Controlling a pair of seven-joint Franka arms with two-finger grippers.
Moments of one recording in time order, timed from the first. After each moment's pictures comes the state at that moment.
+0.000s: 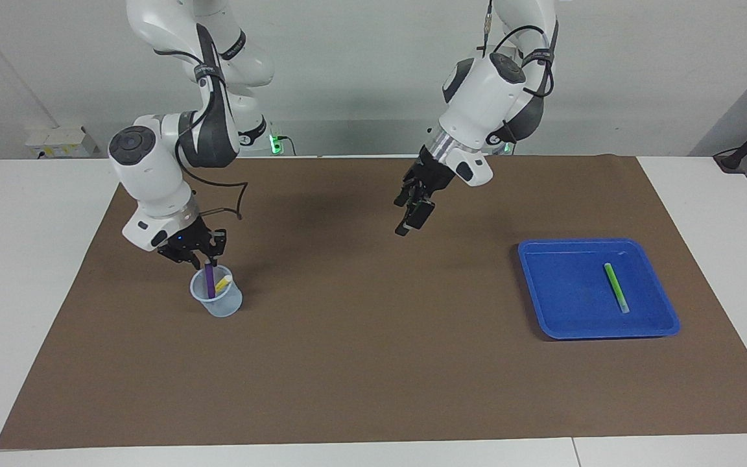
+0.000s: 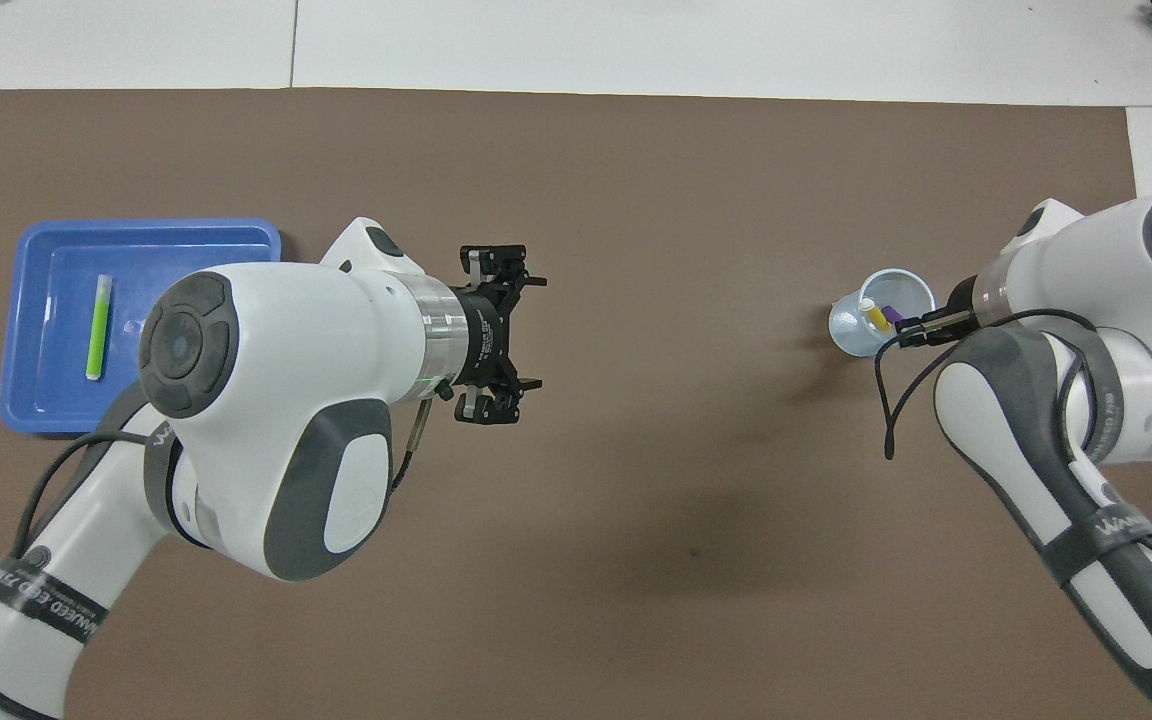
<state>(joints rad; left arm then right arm) -0.29 0.07 -0.29 -1.90 -0.42 2.35 -1.73 -0.08 0.14 0.11 -1.99 -0.02 2.15 -0.15</state>
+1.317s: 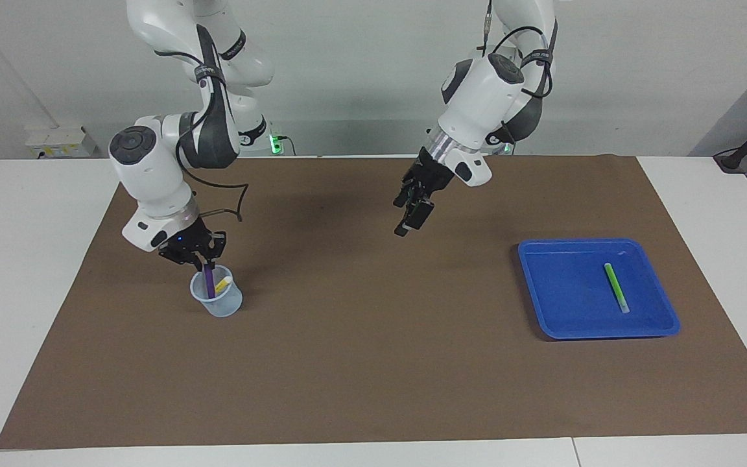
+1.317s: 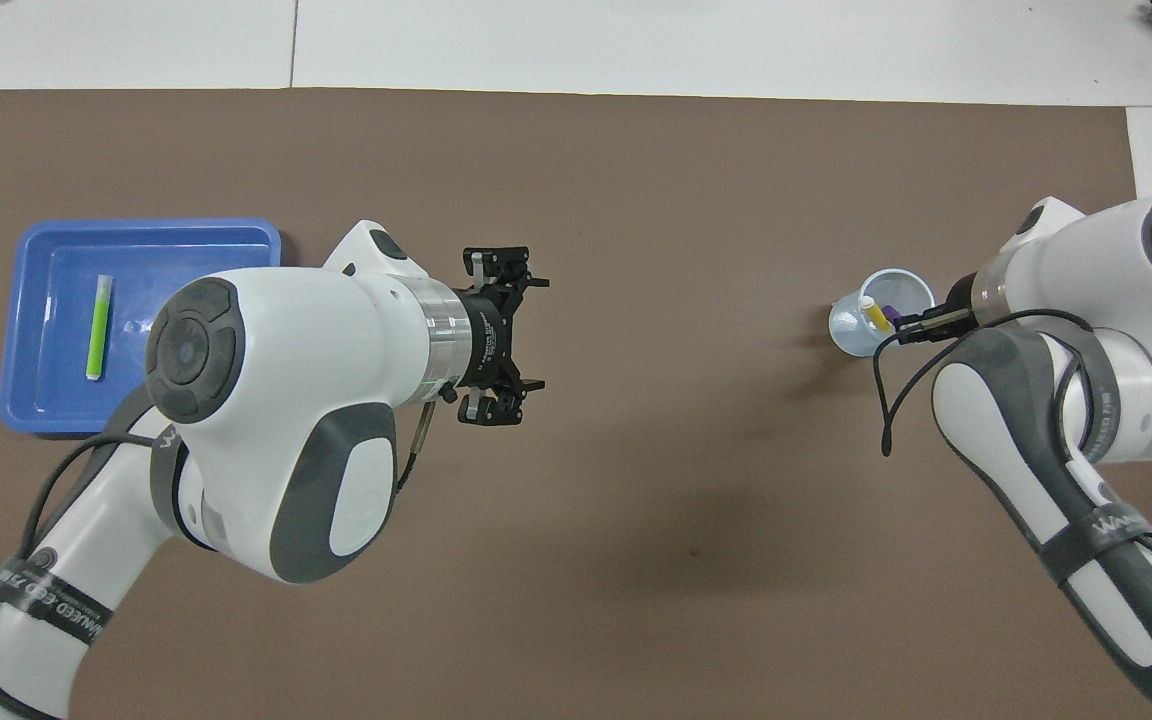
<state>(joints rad) -0.30 0.07 -0.29 -1.91 -0.42 2.36 -1.73 -0.08 0.14 0.11 -1.99 -0.02 2.17 -0.15</state>
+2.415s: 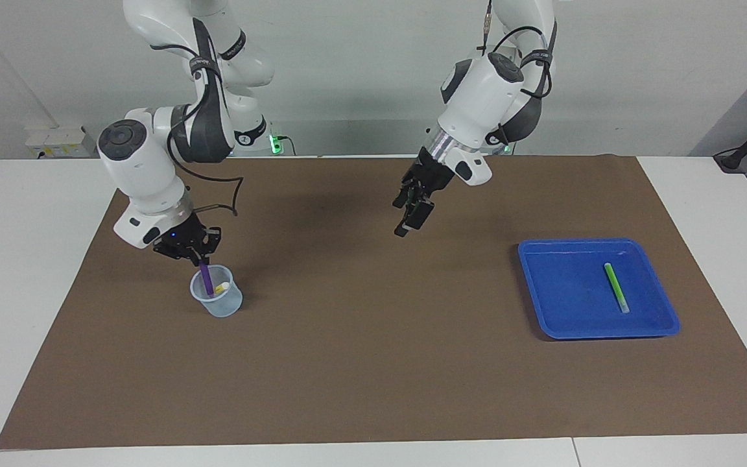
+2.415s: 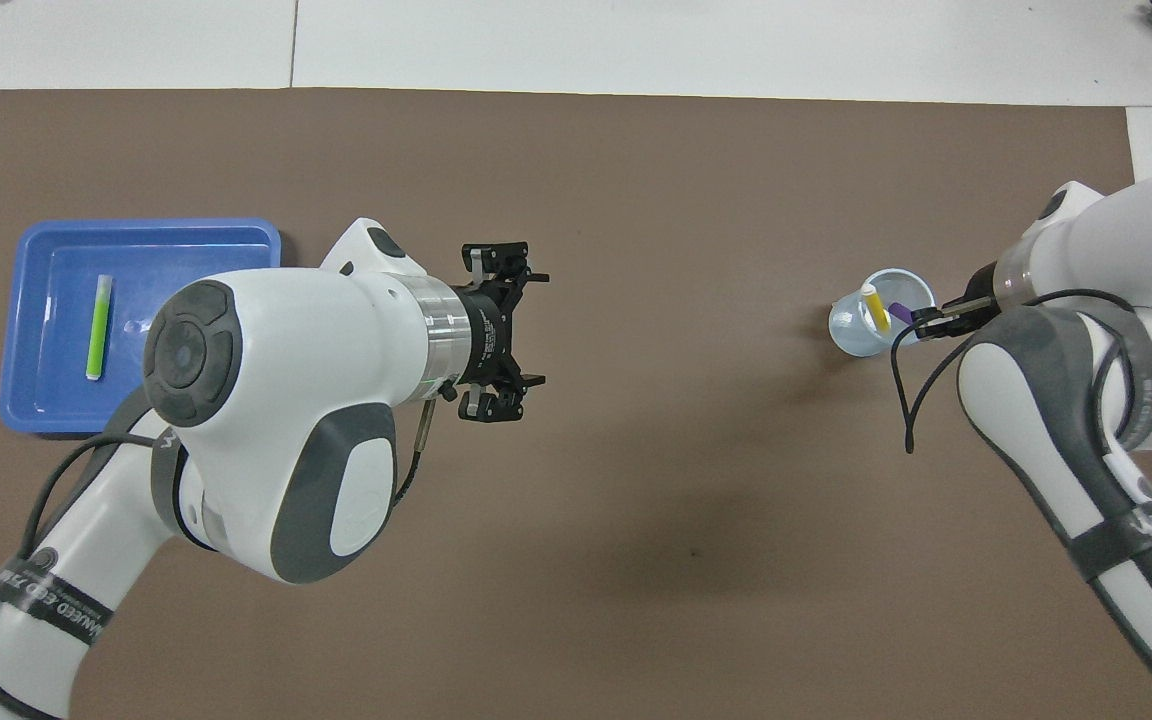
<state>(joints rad) -0.30 0.07 -0.29 -1.91 -0.42 2.38 -1.73 -0.09 0.13 0.11 -1.88 -0.02 2.00 -0.15</state>
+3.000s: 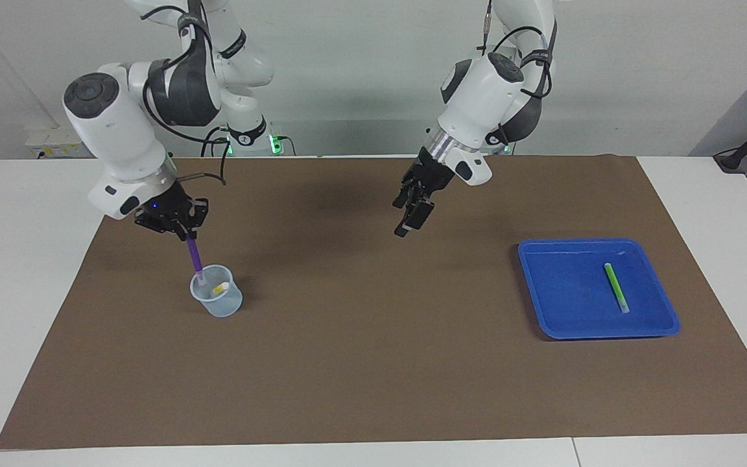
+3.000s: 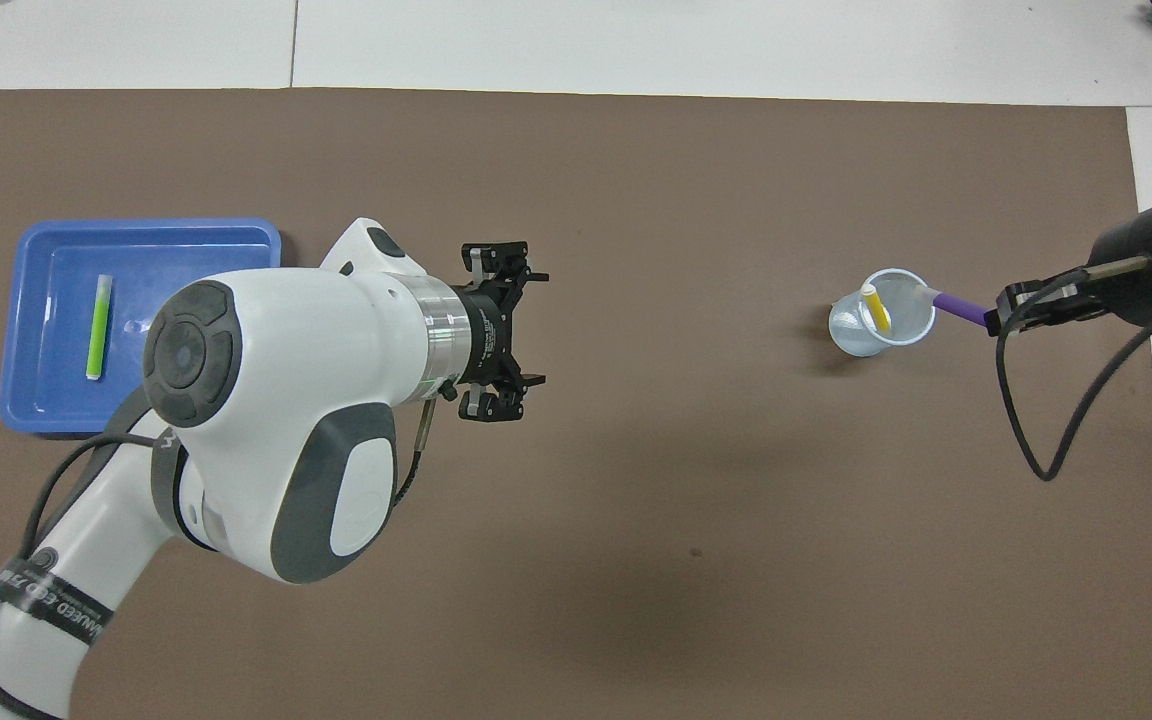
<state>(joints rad) -0.30 0.07 -0.29 -1.91 -0.42 2.38 -1.74 -0.10 0.06 0.10 -1.57 0.19 1.58 -0.11</state>
